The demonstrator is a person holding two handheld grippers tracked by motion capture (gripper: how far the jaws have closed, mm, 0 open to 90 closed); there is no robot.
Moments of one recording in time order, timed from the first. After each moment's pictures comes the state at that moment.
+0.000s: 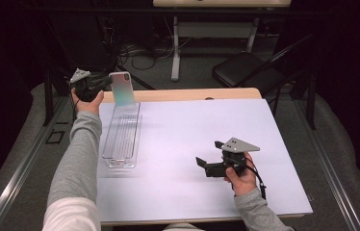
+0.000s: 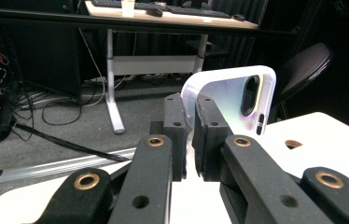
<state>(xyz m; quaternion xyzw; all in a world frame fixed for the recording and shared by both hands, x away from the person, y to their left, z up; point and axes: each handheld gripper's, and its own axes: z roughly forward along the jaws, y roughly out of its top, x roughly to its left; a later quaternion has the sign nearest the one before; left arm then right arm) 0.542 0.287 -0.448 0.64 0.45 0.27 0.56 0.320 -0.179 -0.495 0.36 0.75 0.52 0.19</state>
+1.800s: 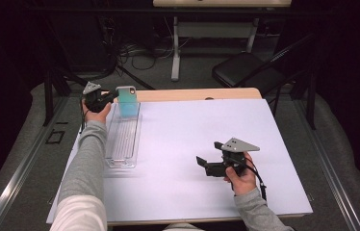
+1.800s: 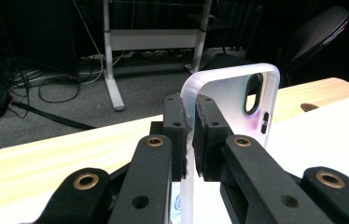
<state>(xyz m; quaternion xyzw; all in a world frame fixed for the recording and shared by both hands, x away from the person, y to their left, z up) 0.550 0.282 -0.503 0.67 0.46 0.26 0.53 0.322 -0.180 -0.499 0.37 0.74 0.52 0.18</state>
